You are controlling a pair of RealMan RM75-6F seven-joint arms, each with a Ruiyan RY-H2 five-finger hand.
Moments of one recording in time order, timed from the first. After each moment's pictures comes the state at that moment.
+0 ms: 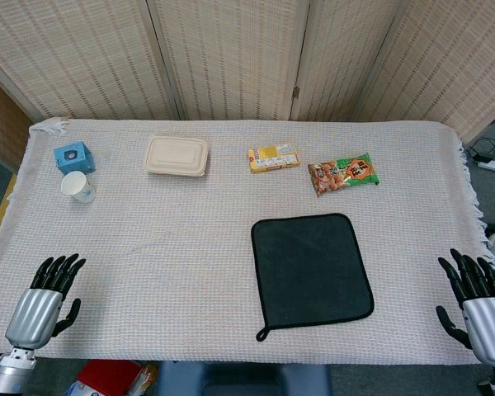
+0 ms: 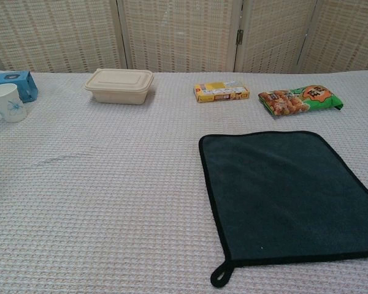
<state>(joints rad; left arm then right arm) -0.12 -1.18 0.03 -1.66 1.62 1.47 0.16 -0.06 -1.01 -0.02 -1.75 -1.69 1.62 -0.13</state>
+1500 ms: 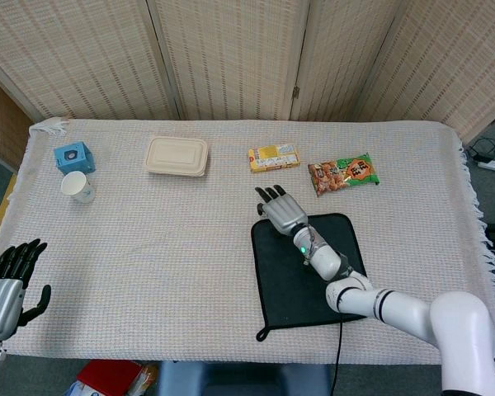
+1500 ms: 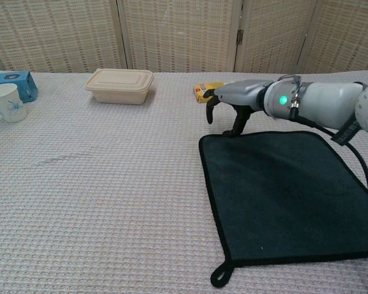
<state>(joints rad) -0.10 -1.10 -0.03 -1.65 1.55 1.52 -0.04 1.01 -1.70 0.28 -1.10 -0.96 0.56 -0.45</state>
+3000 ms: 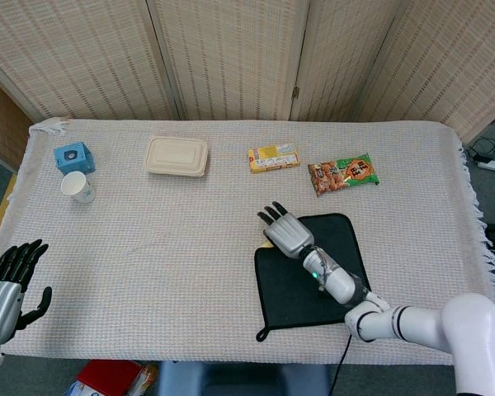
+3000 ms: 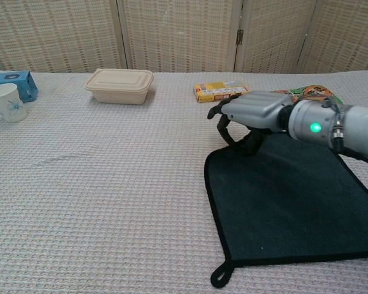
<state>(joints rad) -0.09 -1.10 -0.02 -1.62 1.63 1.56 -0.10 0.92 -1.56 0.03 -1.34 -1.18 0.84 -0.39</state>
